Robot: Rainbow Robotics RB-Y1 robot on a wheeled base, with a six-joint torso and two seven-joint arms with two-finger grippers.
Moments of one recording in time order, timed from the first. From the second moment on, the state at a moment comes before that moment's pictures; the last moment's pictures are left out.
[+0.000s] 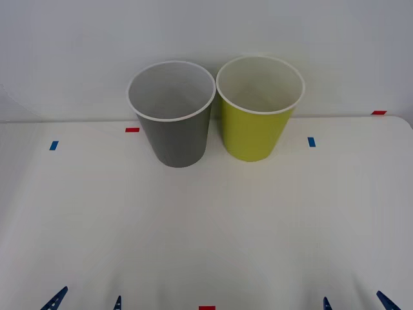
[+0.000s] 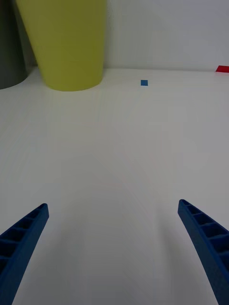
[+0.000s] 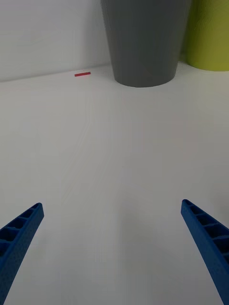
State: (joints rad) right arm 1.07 -0.37 0.21 -2.04 -0.03 -0.44 1.46; left arm 1.02 0.39 -0.31 -2.00 0.20 -0.43 -1.72
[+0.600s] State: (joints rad) right arm 1.07 -0.37 0.21 -2.04 -0.03 -0.44 1.46; left arm 1.02 0.39 -0.31 -2.00 0.20 -0.43 -1.72
